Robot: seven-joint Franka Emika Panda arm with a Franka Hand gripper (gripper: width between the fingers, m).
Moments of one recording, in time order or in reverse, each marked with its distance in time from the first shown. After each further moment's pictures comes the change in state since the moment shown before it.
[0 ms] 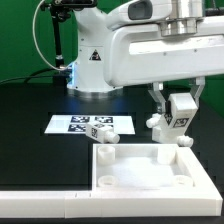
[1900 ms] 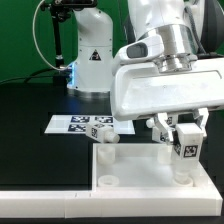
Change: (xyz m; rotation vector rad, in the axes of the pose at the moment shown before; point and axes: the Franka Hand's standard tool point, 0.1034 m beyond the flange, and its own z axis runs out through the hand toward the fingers) arm -0.008 -0.014 0.048 -0.039 0.403 0.044
